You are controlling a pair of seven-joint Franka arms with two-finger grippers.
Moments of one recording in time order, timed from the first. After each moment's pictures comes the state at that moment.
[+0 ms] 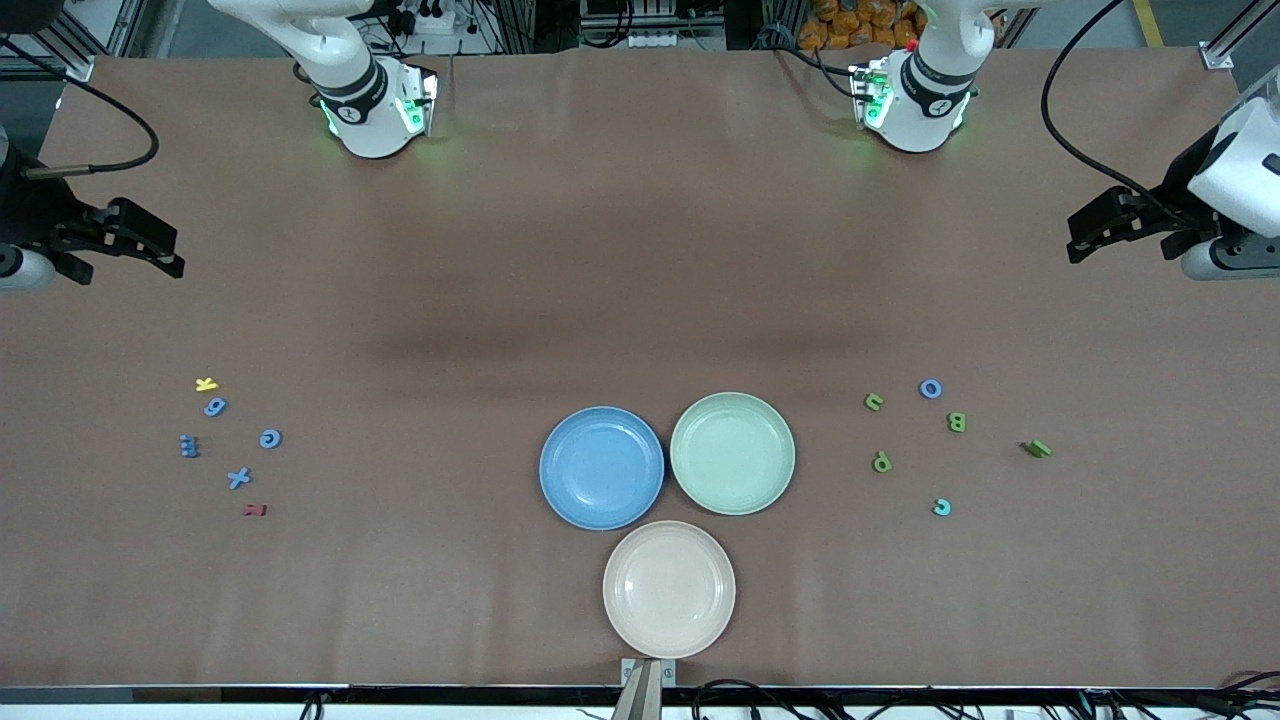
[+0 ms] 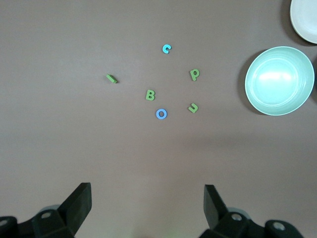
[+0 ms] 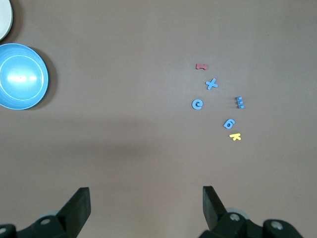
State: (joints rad) left arm 0.01 0.01 -0.13 -1.51 0.02 1.51 -0.13; right arm -0.01 0.01 0.03 -1.53 0.01 1.56 -0.03
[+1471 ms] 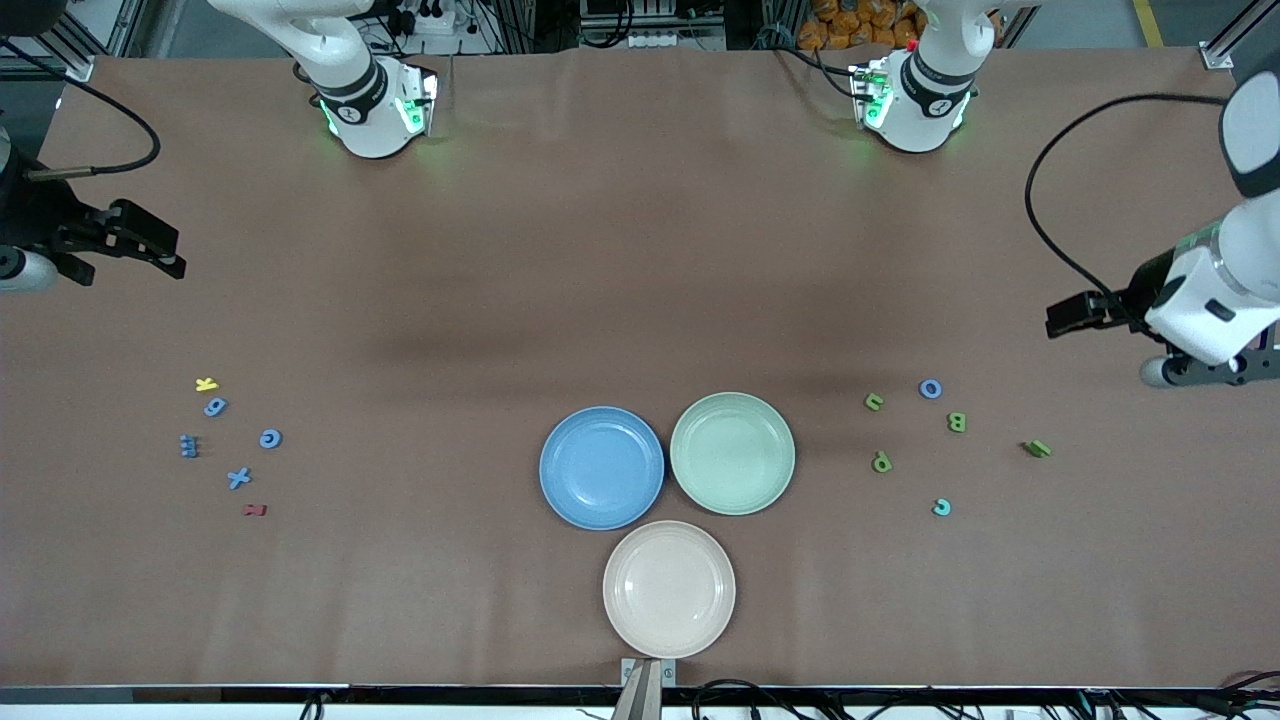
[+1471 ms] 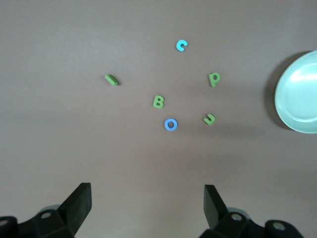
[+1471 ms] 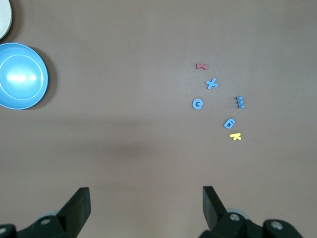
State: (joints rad) left arm 0.07 0.18 -0.13 -1.57 0.03 1.65 -0.12; right arm -0.01 0.01 0.03 -1.53 0.01 1.56 -0.03
